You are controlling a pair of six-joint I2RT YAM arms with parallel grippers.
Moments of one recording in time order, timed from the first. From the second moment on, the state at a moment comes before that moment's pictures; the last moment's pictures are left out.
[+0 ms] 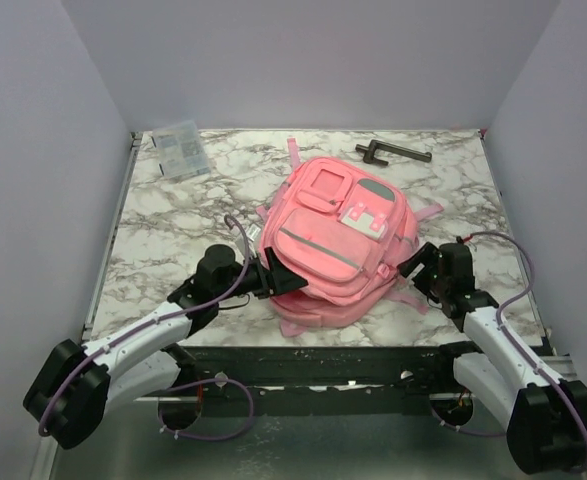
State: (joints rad) left arm -0.65 0.95 0.33 0.31 0.45 -0.97; right arm 0.12 0.85 0.34 -0.22 0.06 0.75
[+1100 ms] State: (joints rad) left arm -0.43 1.13 0.67 0.28 0.60 -0.95; right arm 0.10 0.90 0.13 0.39 -0.42 0.73
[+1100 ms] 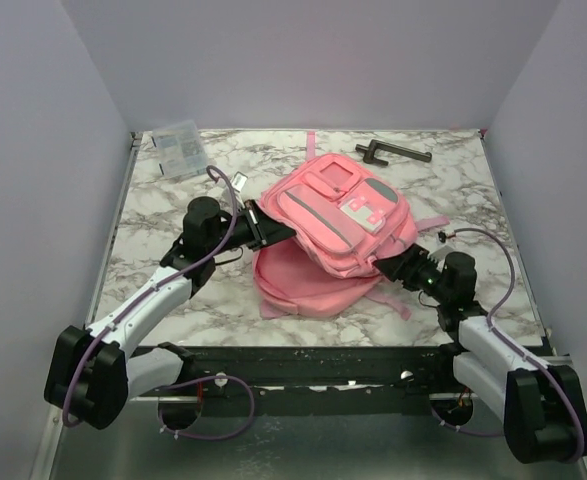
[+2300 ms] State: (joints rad) left arm -0.40 1.17 0.77 0.26 0.64 -0.99; right arm 0.09 1.05 0.13 0.41 -0.71 0.80
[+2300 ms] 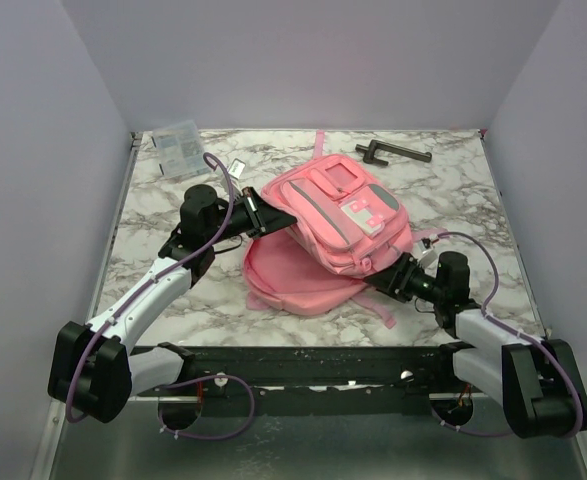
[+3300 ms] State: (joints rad) left arm -0.45 1.16 0.66 0.33 0.52 -1.04; right arm 0.71 1.01 0.43 -0.04 -0.29 0.76
